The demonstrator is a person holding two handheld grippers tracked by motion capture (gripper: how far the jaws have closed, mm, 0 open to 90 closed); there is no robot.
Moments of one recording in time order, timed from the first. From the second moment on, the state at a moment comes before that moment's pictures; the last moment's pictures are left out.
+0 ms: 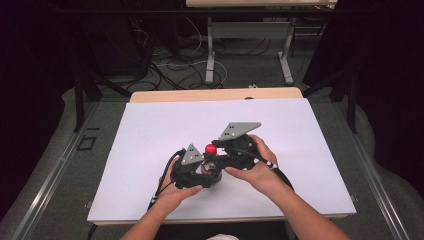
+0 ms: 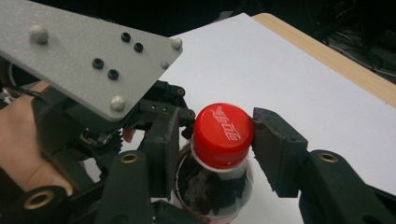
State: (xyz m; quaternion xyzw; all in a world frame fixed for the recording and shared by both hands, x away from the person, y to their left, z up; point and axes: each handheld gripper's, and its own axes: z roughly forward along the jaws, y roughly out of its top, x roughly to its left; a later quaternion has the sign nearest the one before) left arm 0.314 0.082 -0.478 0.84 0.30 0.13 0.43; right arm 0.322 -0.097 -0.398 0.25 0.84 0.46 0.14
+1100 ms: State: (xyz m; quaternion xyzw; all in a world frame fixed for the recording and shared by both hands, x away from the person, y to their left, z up) left arm 0.314 0.082 -0.478 0.84 0.30 0.13 0.44; right arm 0.349 -0.102 -0.389 0.17 0.87 0.45 0.08
